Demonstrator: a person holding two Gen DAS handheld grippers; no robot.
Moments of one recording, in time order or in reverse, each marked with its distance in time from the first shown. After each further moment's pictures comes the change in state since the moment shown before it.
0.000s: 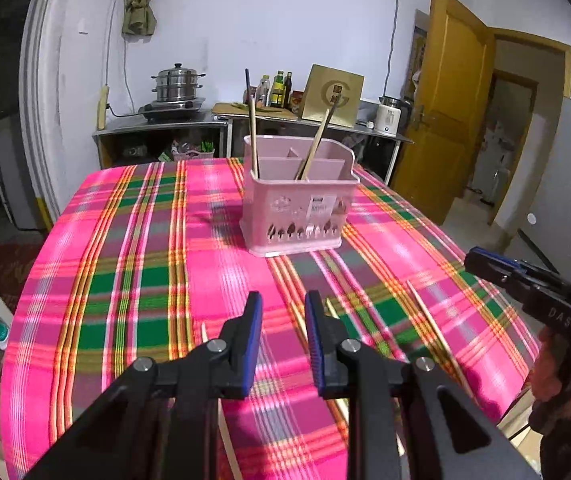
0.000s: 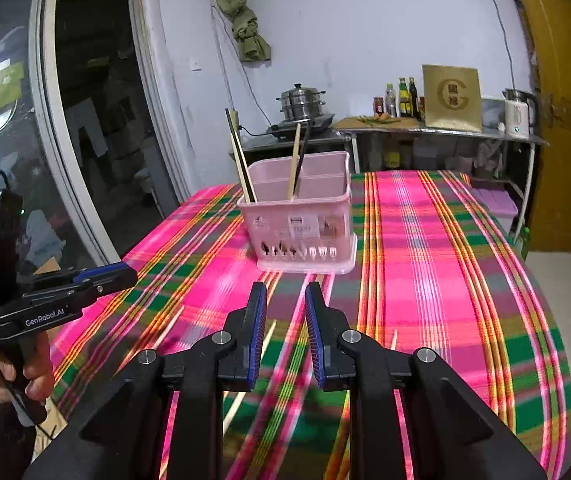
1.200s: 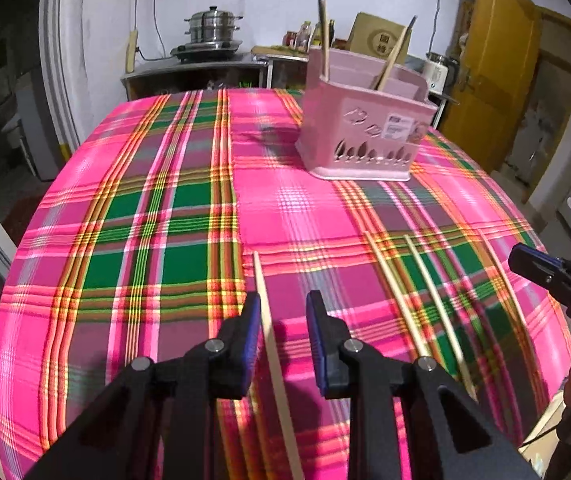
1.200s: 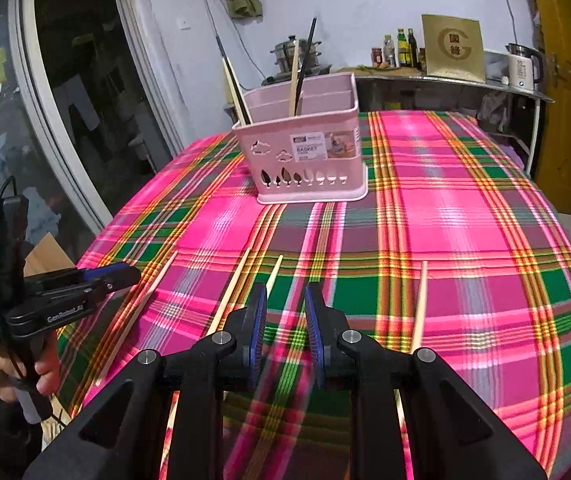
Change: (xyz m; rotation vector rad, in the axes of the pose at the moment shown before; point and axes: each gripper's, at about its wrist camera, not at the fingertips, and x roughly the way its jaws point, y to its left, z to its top) left arm 0.059 0.043 -0.037 -0.062 0.193 0.117; right arm 0.052 0.010 -0.032 0.031 0.176 0.003
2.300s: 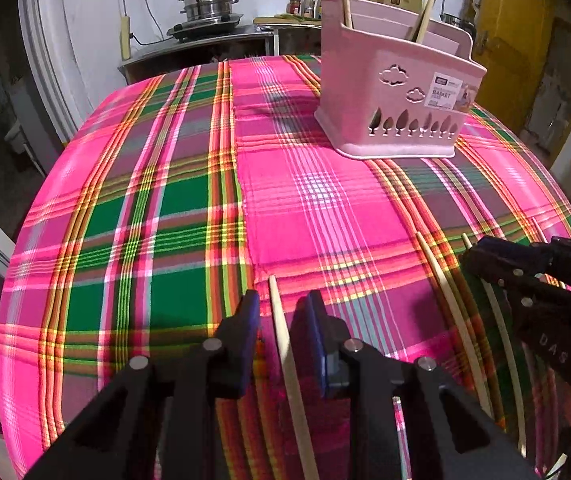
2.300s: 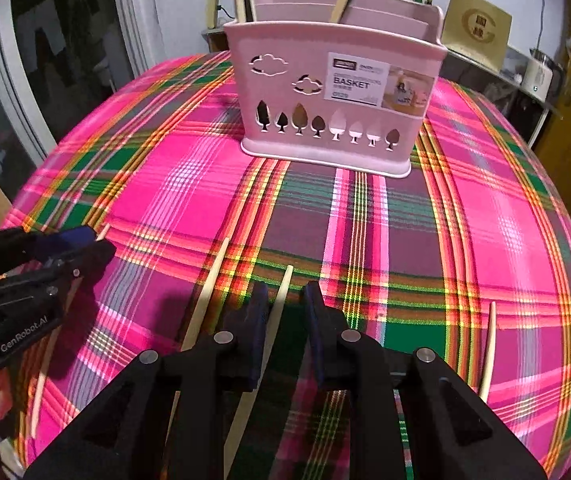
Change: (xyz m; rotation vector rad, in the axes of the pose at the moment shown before) left arm 0.053 -0.004 0.023 0.063 0.107 0.092; right arm 0.110 0.034 0.024 -0.130 0.230 -0.194
